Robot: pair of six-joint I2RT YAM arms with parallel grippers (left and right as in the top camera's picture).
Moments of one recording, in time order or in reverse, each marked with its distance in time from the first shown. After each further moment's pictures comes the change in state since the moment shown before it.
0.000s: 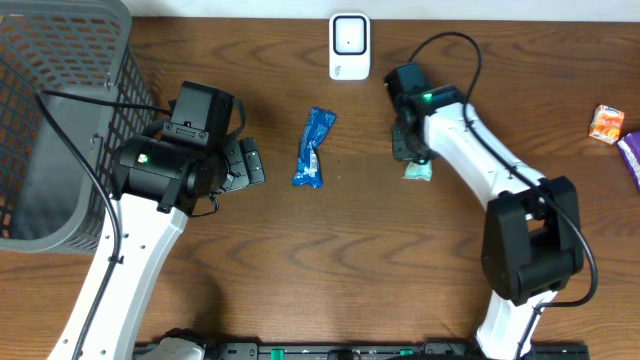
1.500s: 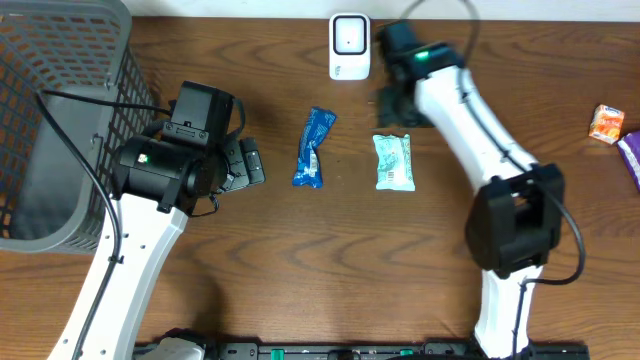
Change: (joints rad) left arm 0.000 0.000 0.000 0.000 0.000 0.000; right arm -0.032 0.156 0.406 -0.212 -0.226 0.030
